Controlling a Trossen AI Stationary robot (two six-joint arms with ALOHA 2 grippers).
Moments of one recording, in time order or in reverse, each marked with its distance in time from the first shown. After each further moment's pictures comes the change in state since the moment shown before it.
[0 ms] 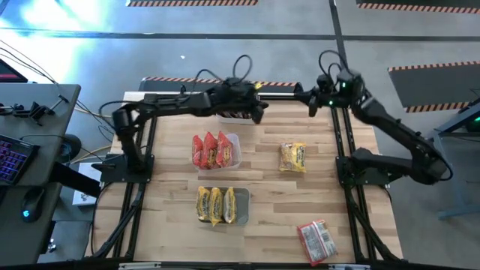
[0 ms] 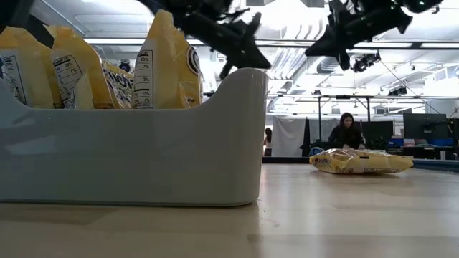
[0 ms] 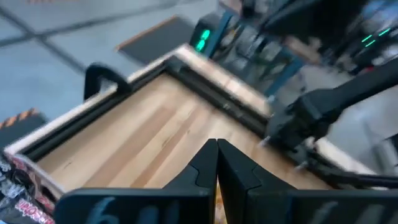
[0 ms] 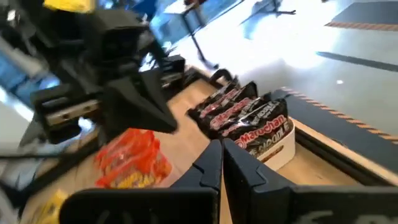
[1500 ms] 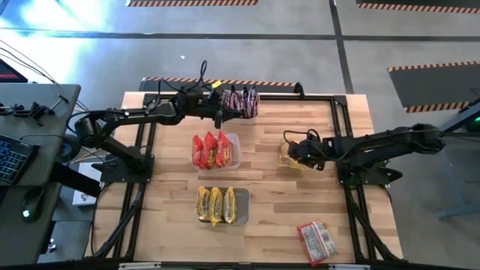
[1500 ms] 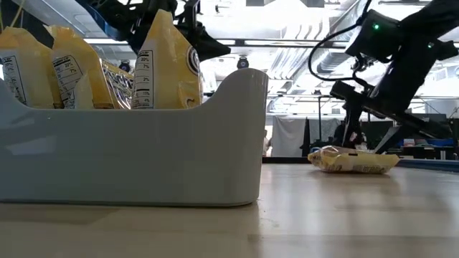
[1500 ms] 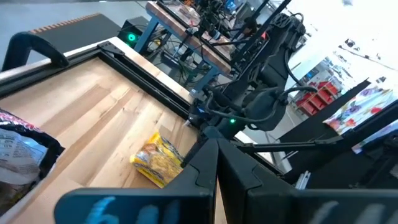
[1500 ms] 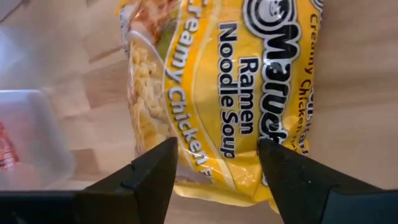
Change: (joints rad) left arm 0.128 -0.376 -0.572 0.408 0.420 -0.164; right arm 0.803 0.177 -0.399 -0.180 0.687 1.510
